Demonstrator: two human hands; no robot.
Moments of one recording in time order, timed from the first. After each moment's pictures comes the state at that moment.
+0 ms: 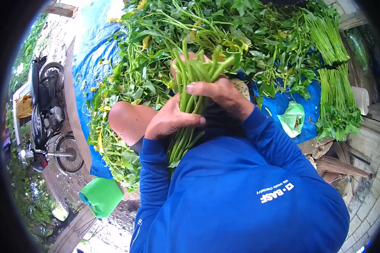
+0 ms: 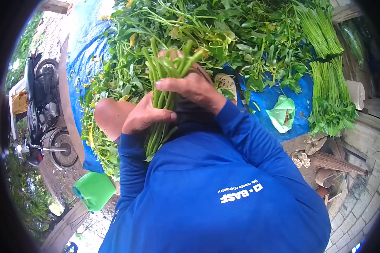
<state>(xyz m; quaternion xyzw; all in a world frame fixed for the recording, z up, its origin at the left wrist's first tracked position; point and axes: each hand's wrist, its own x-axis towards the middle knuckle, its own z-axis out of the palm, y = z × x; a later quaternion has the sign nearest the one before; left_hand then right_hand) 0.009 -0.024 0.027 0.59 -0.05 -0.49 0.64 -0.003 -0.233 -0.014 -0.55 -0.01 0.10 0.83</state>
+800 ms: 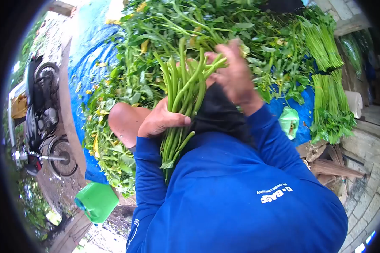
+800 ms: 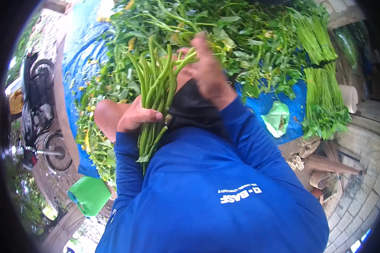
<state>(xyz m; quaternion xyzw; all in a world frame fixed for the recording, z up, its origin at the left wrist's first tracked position) 0.028 0.000 0.020 0.53 -0.02 -0.48 0.70 0.024 -0.246 0.002 -0.45 0.18 0.00 0.88</state>
